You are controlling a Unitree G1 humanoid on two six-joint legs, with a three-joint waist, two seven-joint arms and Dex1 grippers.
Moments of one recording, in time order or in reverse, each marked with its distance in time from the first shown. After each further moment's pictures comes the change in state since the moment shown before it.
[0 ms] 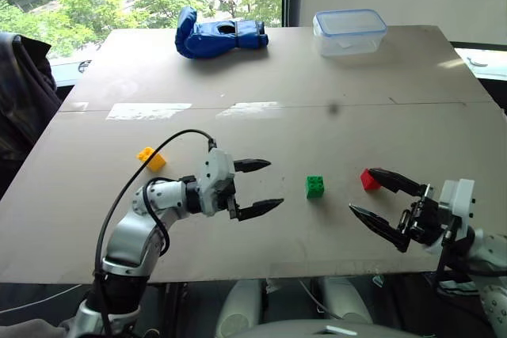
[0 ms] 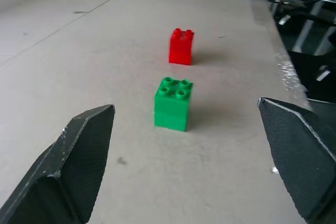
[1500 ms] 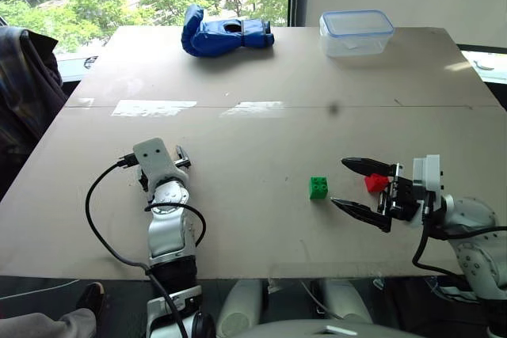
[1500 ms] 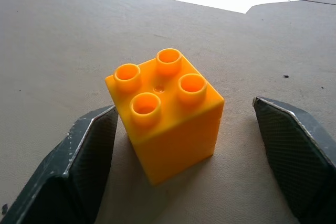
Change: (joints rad) left arm -0.145 -0.490 0.332 0.254 0.422 0.126 1.265; right arm -0.258 -0.021 0.112 0.172 -0.009 0.022 0.140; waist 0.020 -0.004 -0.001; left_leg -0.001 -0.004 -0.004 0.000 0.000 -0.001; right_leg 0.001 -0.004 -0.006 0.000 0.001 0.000
